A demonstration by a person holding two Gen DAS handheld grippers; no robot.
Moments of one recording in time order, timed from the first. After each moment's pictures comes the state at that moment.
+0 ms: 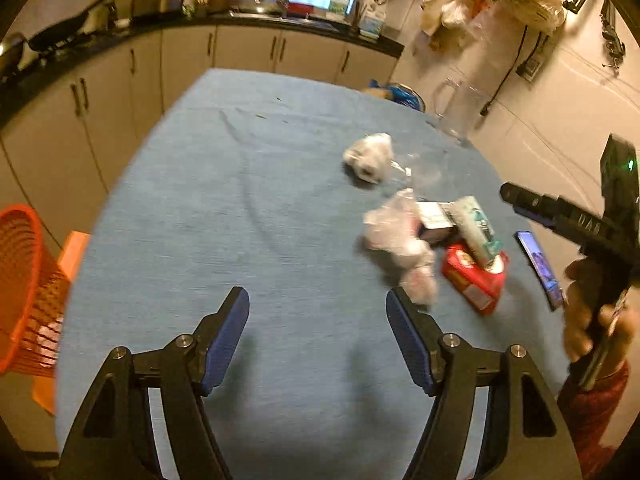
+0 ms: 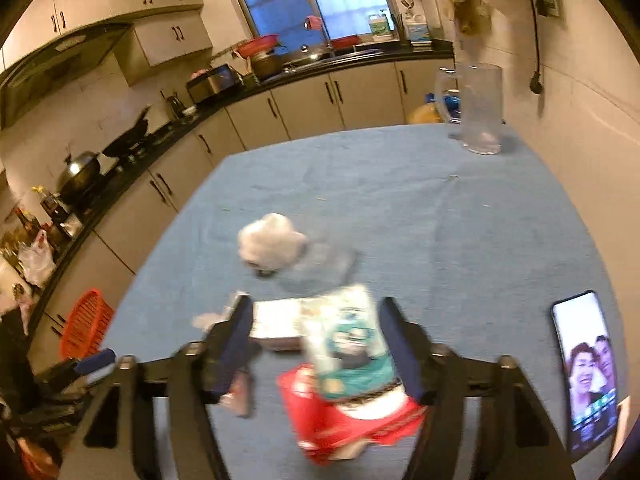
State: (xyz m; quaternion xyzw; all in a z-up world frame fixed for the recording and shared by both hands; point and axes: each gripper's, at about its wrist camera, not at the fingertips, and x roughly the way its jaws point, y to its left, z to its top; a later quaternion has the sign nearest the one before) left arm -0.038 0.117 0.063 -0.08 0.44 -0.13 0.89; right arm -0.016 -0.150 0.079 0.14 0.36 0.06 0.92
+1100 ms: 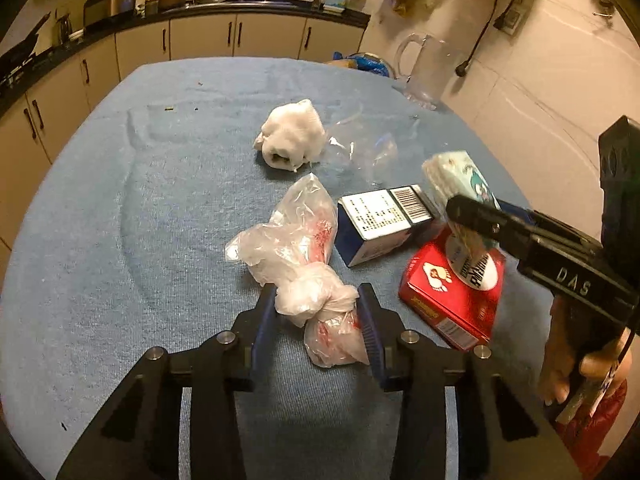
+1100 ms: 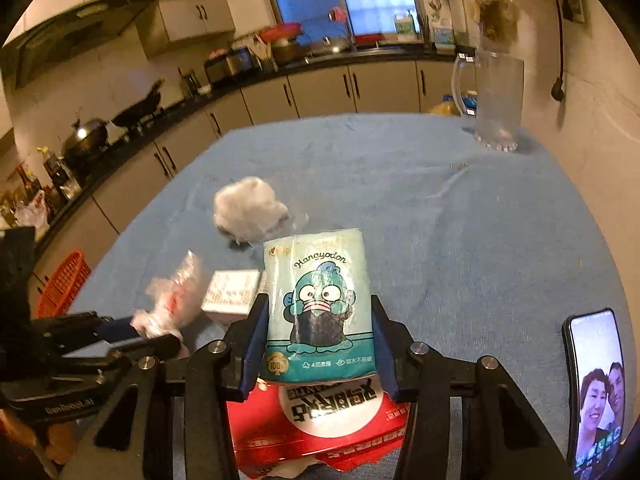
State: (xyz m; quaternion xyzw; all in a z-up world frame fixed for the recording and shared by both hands) left arm 0.007 0.032 0.032 -0.03 0.45 -0.17 0.88; right arm -0.007 -0.155 0.037 0.10 0.35 0.10 0.93
